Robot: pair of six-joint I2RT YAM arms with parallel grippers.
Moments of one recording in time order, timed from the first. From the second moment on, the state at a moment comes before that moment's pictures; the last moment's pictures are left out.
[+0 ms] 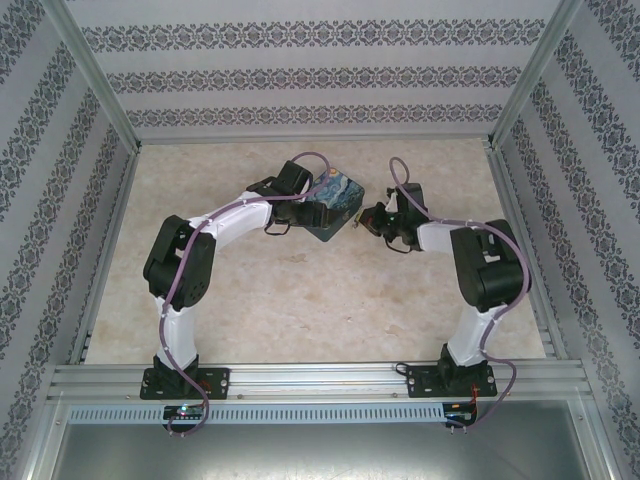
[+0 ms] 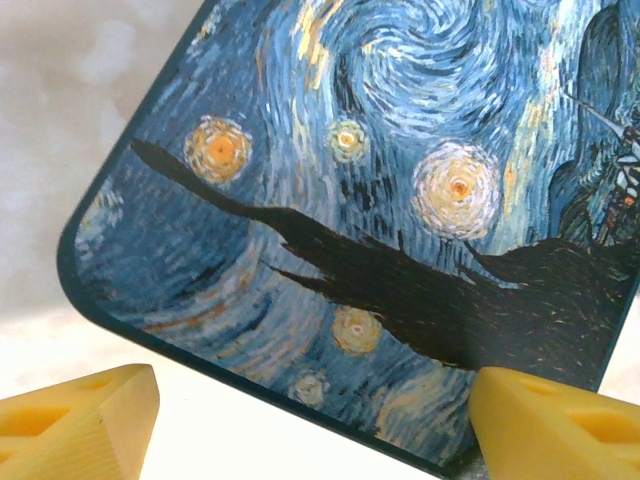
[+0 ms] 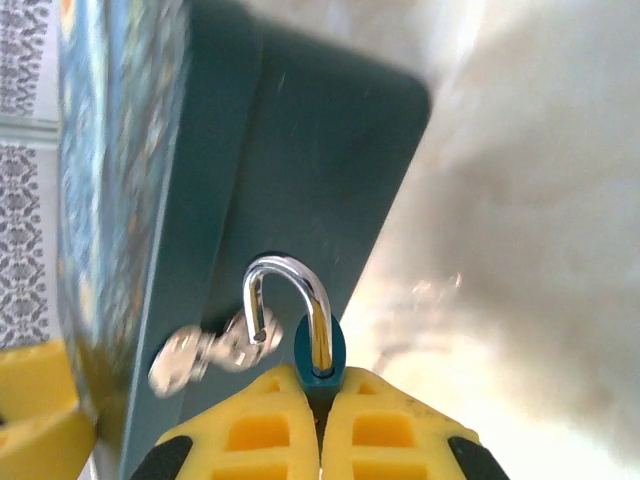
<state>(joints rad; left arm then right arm) -0.51 1.98 1.48 -0.52 0.09 -0.41 0.23 1.80 0.87 0.20 -0.52 0.86</state>
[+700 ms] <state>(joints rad) -0.49 1.81 1.48 -0.64 0.22 -0.43 0.66 1.71 0.65 0.36 -0.44 0.97</state>
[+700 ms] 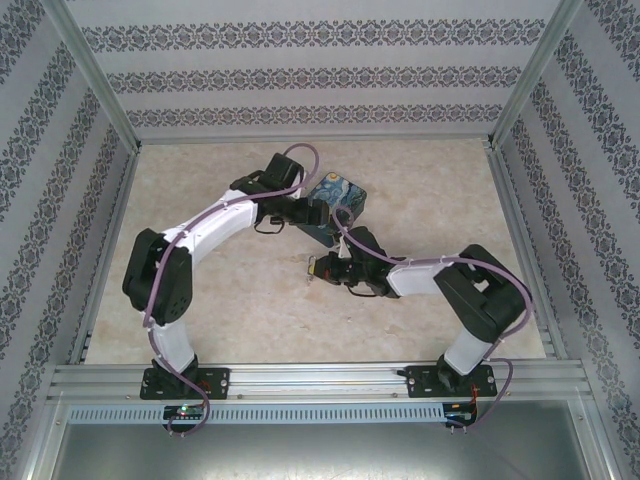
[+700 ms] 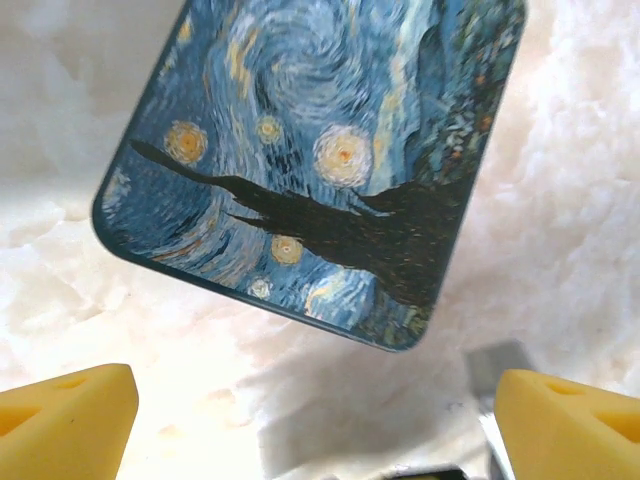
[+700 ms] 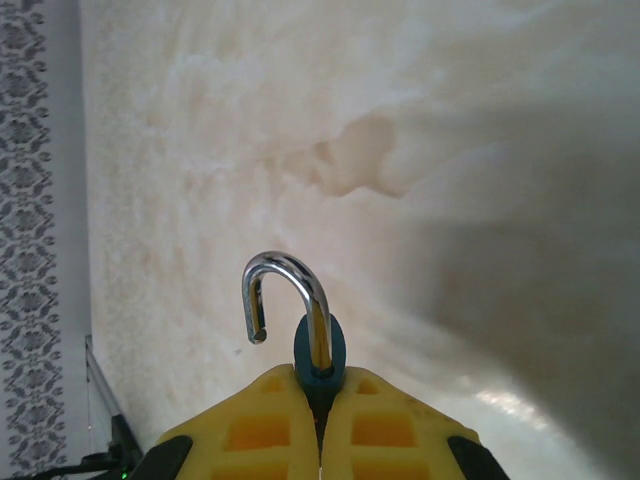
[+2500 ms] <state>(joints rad) -0.07 1.49 0.37 0.62 -0.36 -0.01 0.08 1.36 0.39 0.48 0.29 0.09</state>
